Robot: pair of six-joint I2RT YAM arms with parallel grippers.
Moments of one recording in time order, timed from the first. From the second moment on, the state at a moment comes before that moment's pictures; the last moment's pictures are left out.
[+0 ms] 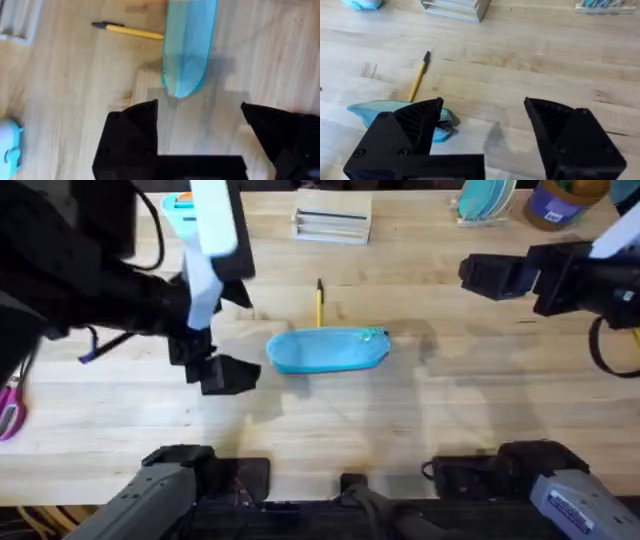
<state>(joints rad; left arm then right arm) 0.00 1.08 1.04 -1.25 0.52 1.32 0.01 0.79 0.89 -0.73 -0.28 0.02</state>
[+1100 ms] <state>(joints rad) 0.00 1.33 0.80 -0.87 0.82 1.43 0.01 0.79 0.89 -0.73 -0.28 0.02</state>
